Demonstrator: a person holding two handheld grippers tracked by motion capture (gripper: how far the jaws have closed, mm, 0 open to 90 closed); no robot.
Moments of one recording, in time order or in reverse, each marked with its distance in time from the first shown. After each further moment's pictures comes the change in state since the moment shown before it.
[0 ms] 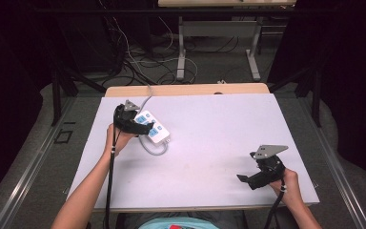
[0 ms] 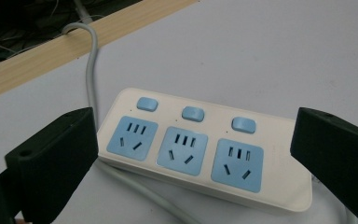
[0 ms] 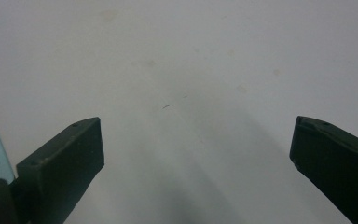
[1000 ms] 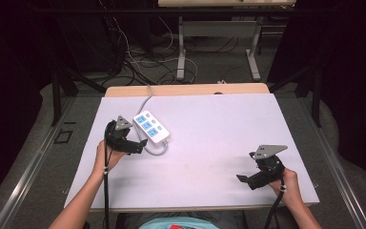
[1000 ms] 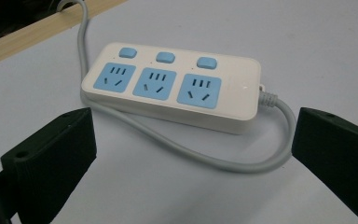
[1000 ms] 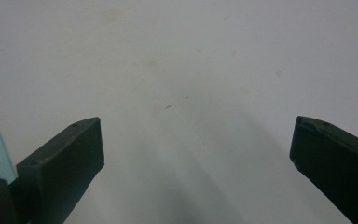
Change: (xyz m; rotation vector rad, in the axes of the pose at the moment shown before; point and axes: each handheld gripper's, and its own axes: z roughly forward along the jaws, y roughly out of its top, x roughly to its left) left arm -0.028 -0.039 -0.048 0.002 -0.006 0.024; right arm 0.000 0.001 0.001 0.008 0.016 0.000
